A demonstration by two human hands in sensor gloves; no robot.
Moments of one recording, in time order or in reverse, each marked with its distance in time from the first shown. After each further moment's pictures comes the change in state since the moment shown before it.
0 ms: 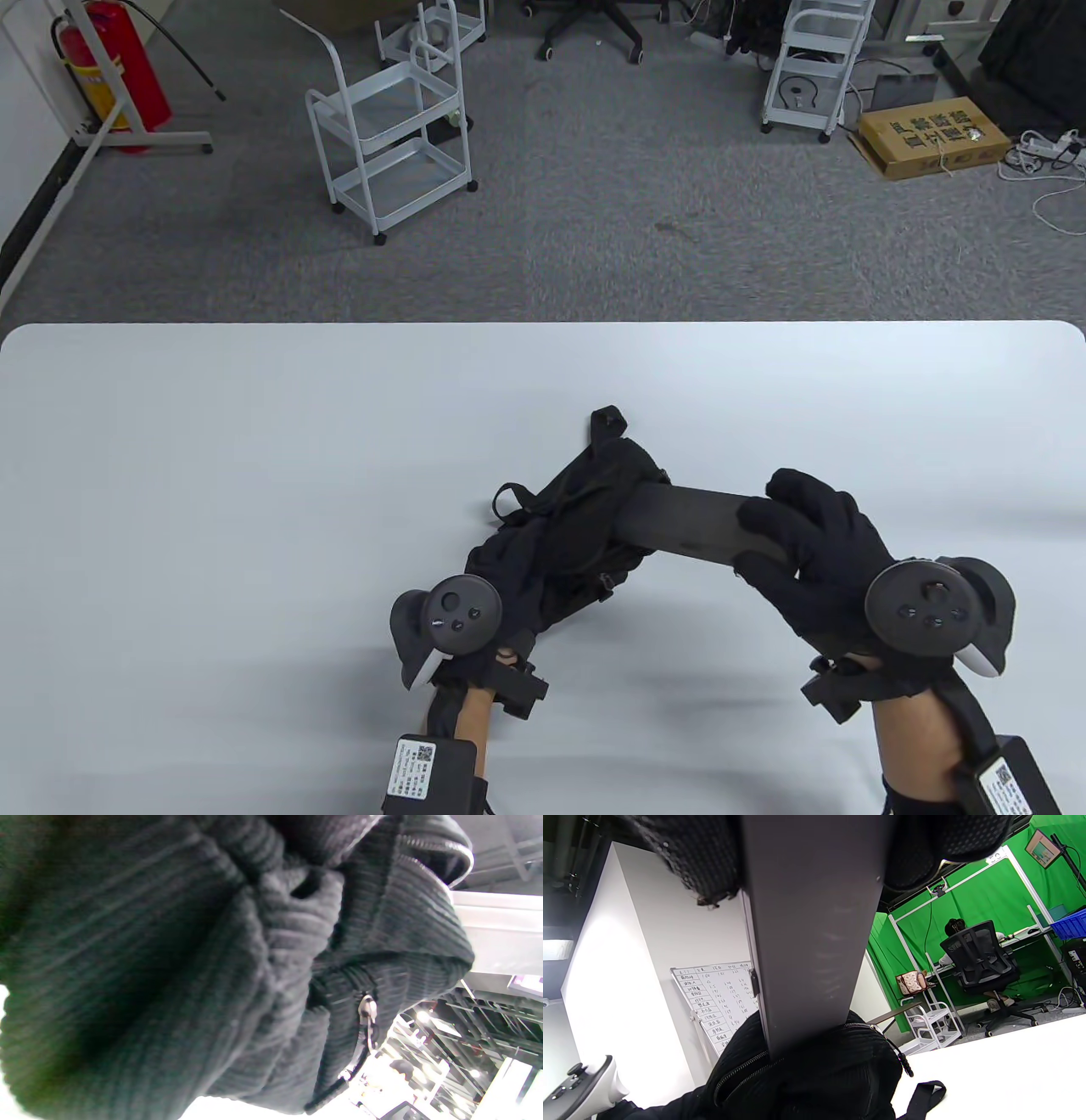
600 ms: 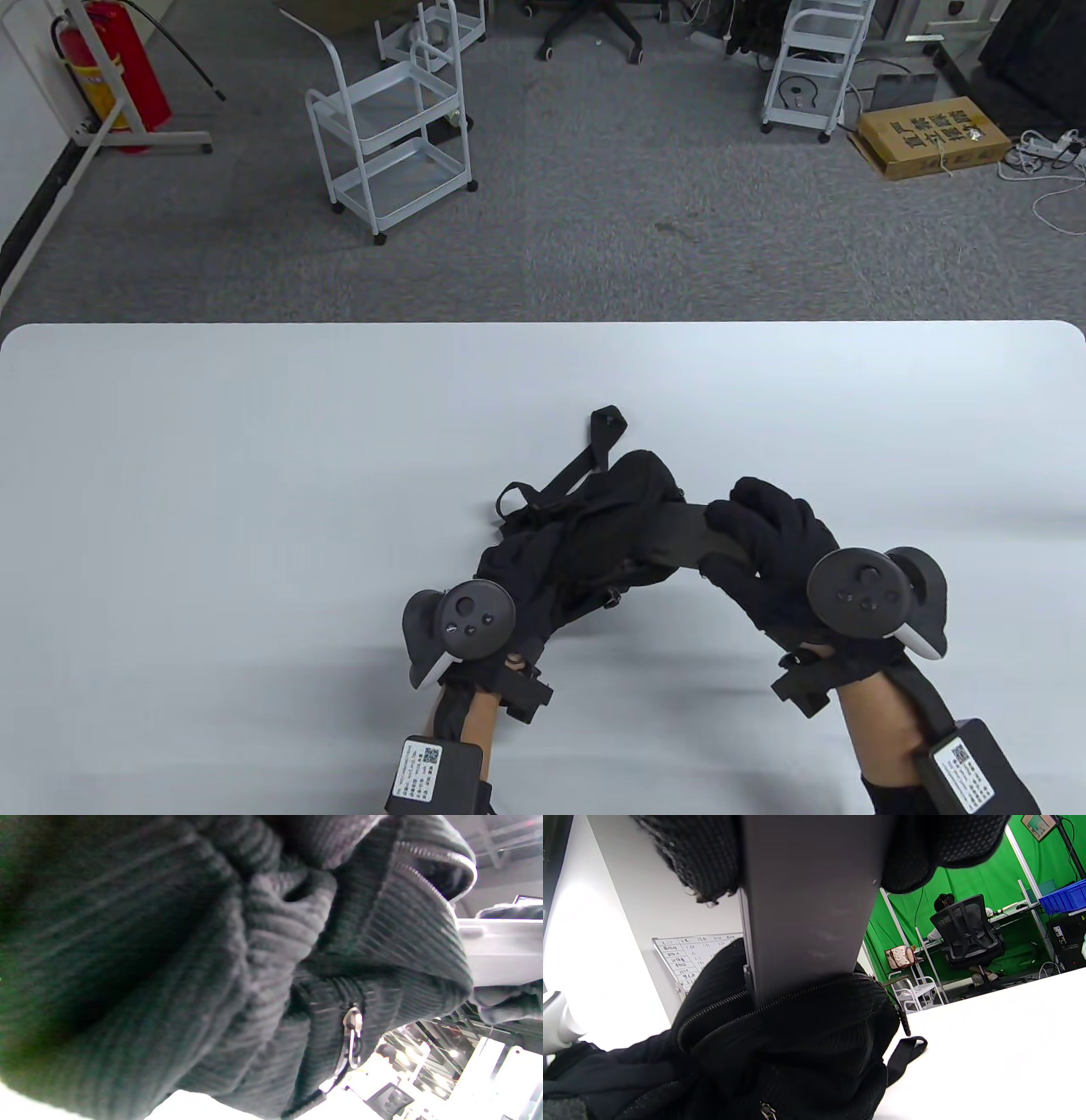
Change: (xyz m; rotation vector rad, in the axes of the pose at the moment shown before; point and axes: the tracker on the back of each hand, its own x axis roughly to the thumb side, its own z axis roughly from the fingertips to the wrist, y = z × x) left_hand 0.009 -0.006 0.000 -0.036 -0.066 -0.018; right_hand -0.013 0.046 -0.012 0.095 0.045 0.023
